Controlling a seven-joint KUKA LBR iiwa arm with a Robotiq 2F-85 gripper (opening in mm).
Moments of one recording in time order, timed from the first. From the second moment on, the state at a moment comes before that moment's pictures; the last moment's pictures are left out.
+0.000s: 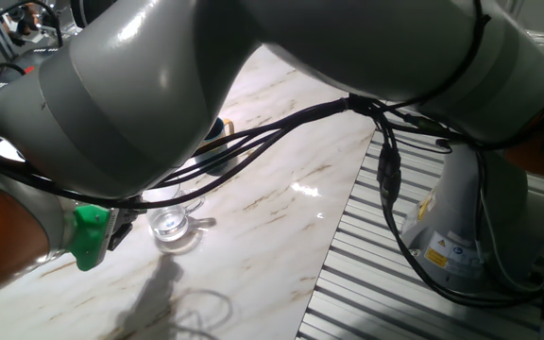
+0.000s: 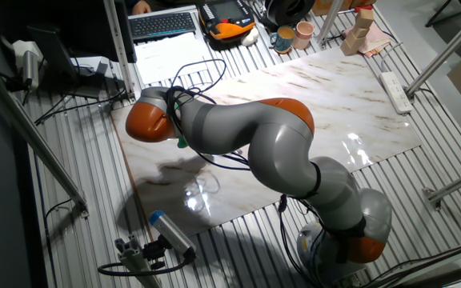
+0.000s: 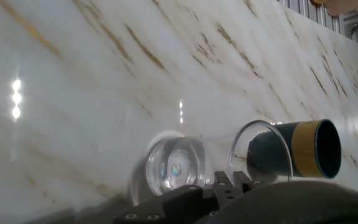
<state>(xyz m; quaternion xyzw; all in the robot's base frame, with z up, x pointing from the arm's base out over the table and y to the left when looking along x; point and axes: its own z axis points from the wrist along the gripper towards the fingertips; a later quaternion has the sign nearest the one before) 0.519 0.268 0.144 -0.03 0.93 -0.35 0.07</state>
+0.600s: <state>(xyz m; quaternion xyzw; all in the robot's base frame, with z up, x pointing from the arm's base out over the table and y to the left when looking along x) 0.519 0.268 0.144 -0.03 0.93 -0.35 0.07</state>
